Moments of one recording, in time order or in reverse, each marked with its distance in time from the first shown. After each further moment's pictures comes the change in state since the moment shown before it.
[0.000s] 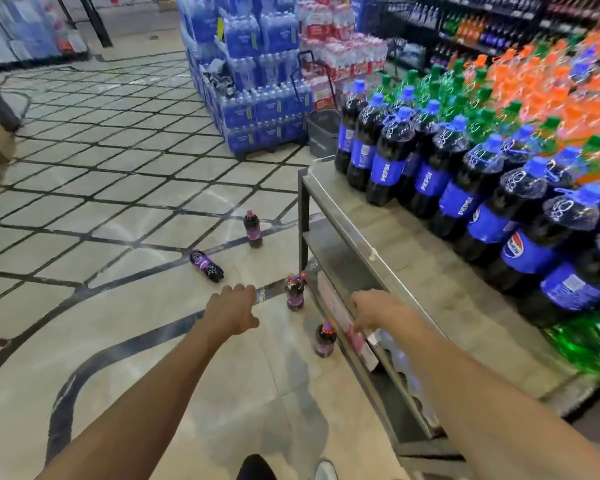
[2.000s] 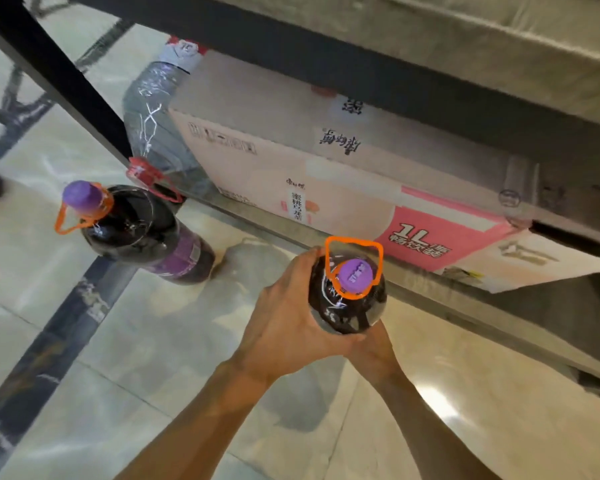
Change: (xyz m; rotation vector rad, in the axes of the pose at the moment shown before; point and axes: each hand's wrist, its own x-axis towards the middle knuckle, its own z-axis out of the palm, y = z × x) left_hand 0.584 0.115 0.612 -0.707 -0.131 0.856; right_hand 0.654 0.023 0.658 1.760 0.913 0.287
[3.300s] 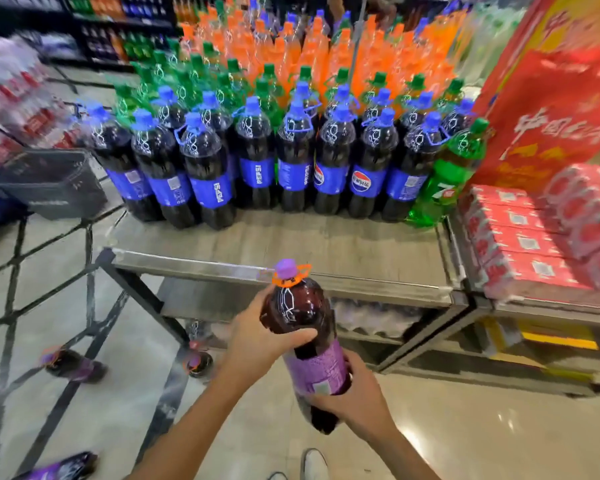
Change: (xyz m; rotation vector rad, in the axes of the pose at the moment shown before) left_hand -0.196 0.688 -0.395 -0.377 -0.131 0.052; right_hand -0.419 -0.776 -0.022 -0.312 0.328 0.146
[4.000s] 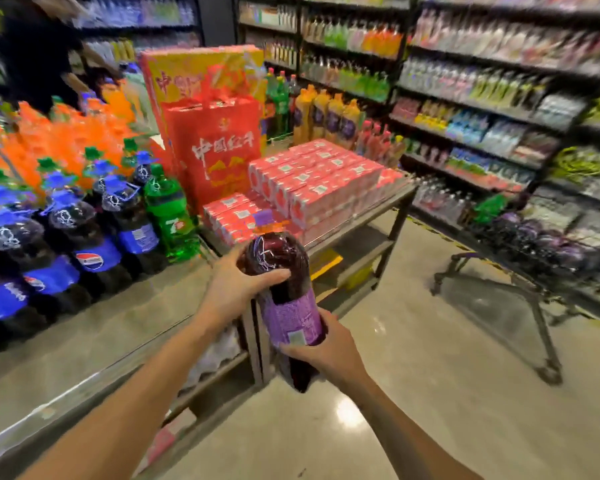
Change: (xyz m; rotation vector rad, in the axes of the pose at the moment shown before) left_hand -0.010 0.178 0.307 -0.017 -0.757 0.330; right_hand -0.148 0.043 -0.229 0.186 0.745 0.099
